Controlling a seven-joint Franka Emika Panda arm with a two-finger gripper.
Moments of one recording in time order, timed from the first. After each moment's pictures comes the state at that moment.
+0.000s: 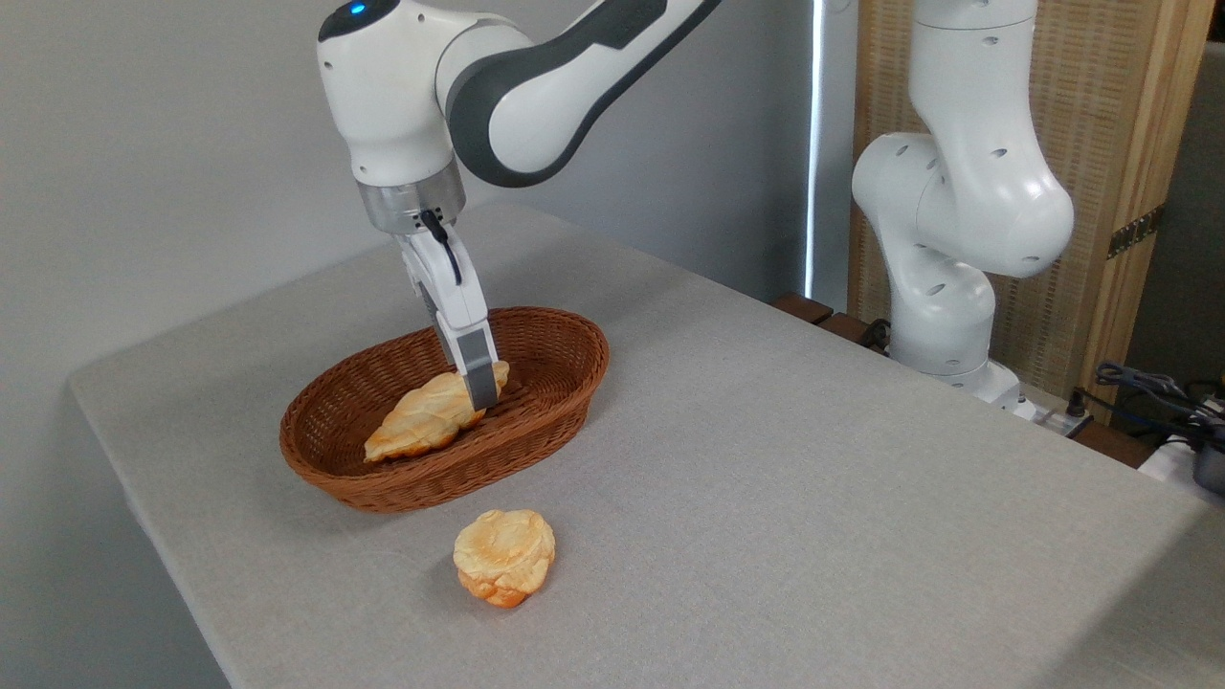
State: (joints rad) arm -0.16 0.02 -0.23 -2.00 -0.12 1.99 0.68
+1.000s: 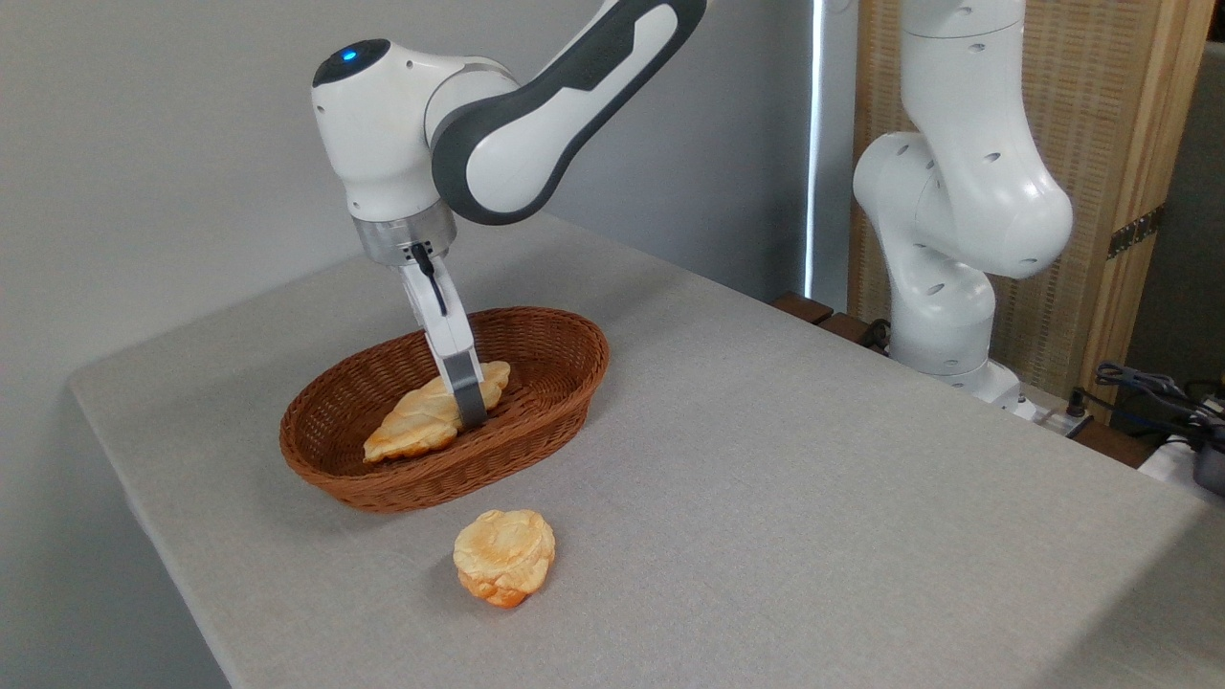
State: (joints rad) arm -0.19 0.09 -0.24 -2.00 -0.09 2.06 0.68
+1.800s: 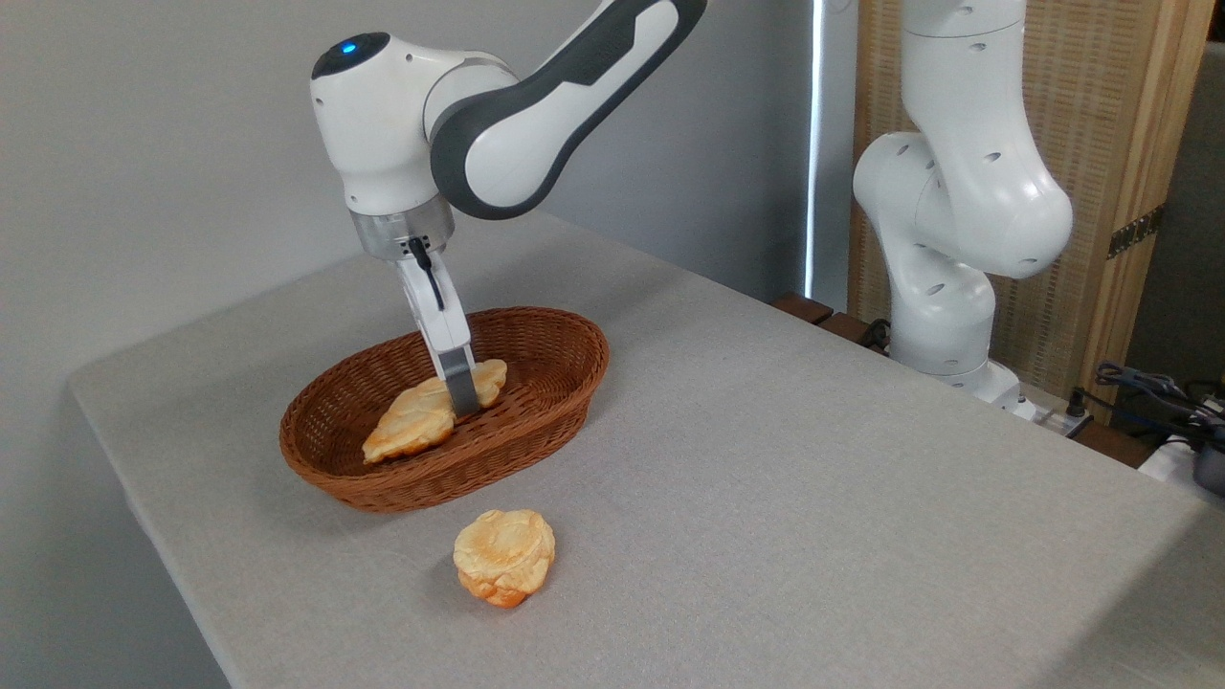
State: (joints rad) arm -0.19 0.09 -0.24 -2.00 -0.09 2.06 0.68
